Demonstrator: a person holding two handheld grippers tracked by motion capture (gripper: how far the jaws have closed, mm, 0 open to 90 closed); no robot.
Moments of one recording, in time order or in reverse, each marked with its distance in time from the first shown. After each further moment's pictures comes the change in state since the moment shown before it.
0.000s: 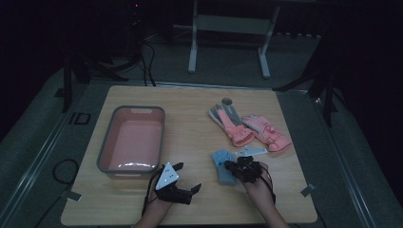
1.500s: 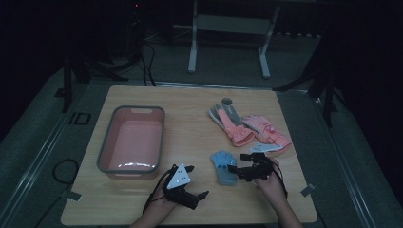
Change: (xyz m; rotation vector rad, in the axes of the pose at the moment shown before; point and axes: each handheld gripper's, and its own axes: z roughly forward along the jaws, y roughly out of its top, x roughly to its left) left arm -0.014 0.012 0.019 0.130 -0.154 0.120; right arm -0.044 -0.009 -0.011 -0.067 0.161 0.034
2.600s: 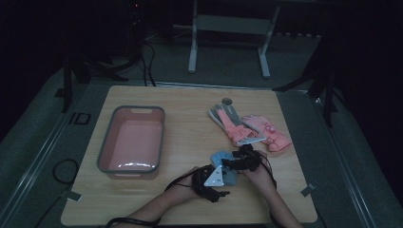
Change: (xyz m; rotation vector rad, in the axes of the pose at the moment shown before) left arm -0.012 0.039 0.076 0.203 -0.164 0.412; right arm -0.011 0.014 0.048 0.132 -0.091 0.031
